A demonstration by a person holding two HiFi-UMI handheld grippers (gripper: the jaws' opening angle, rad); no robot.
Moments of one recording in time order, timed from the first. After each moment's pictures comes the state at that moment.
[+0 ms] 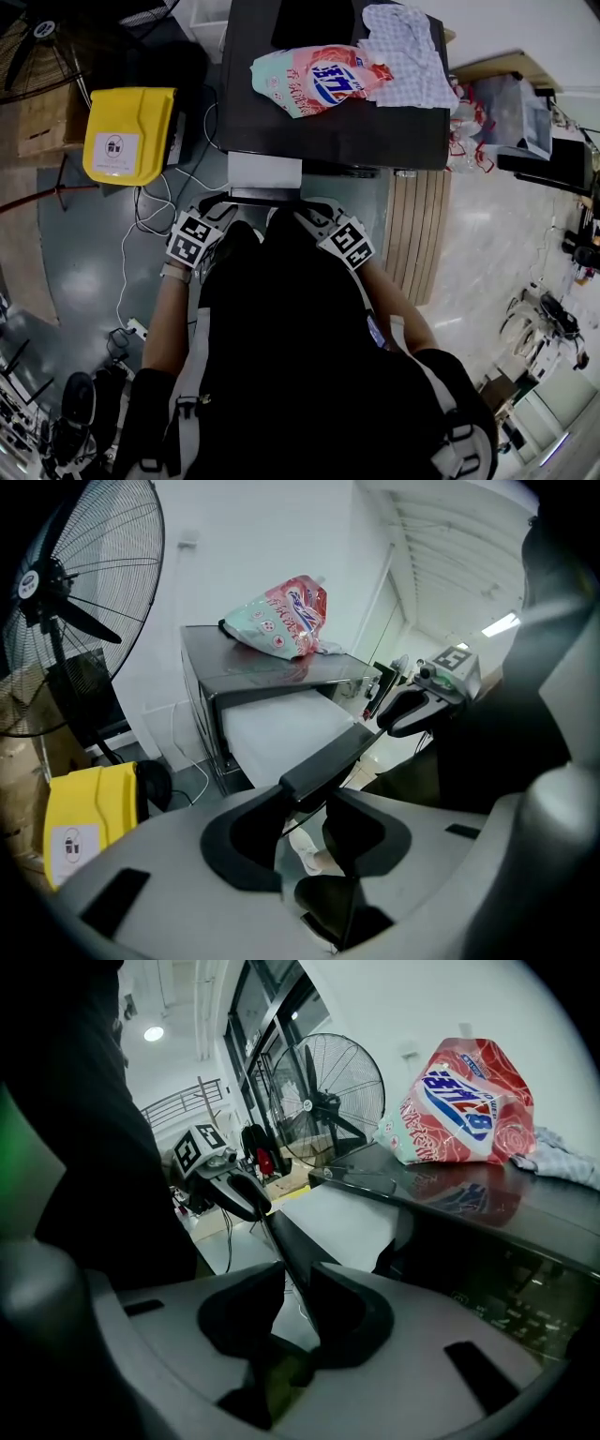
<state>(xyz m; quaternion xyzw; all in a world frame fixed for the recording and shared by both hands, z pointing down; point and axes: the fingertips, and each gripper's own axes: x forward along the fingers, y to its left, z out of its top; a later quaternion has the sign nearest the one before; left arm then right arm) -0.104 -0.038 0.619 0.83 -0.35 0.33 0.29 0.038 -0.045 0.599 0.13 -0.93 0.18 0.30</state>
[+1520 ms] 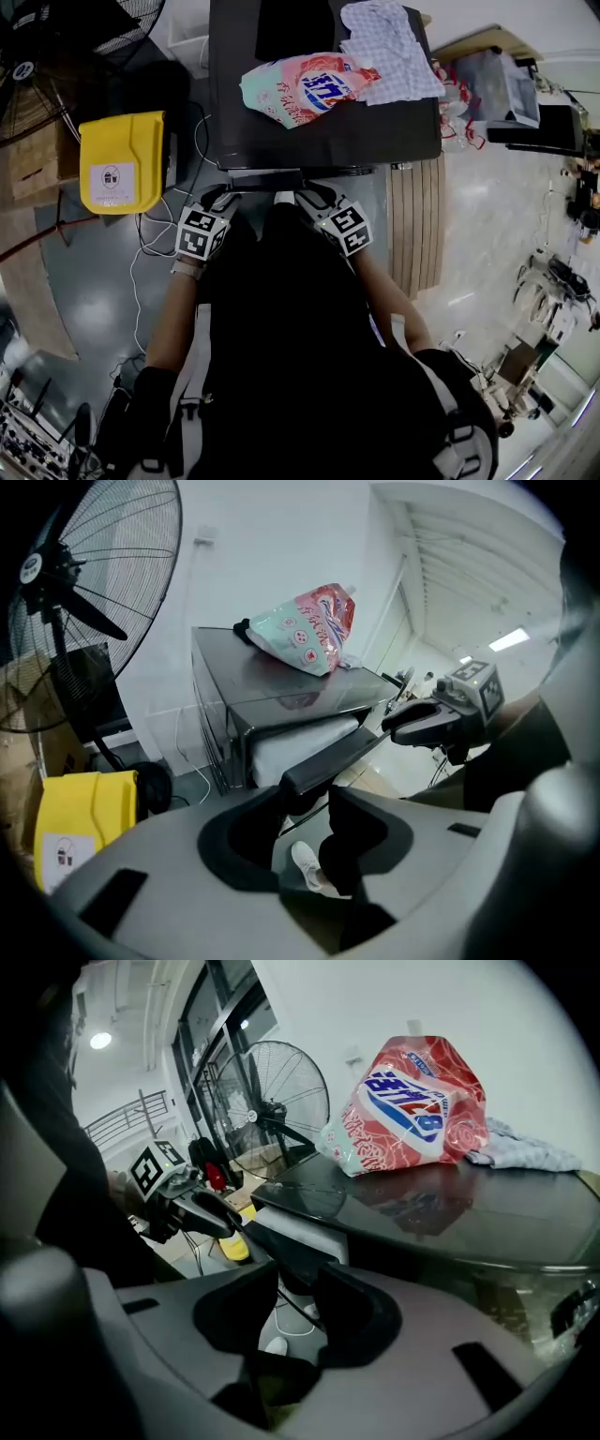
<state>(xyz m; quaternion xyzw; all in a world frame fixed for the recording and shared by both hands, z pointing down) -0.119 -0.101 0.618 0.83 -0.36 0.30 0.31 0.029 -0.110 0.598 0.28 -0.88 0.24 0.28</state>
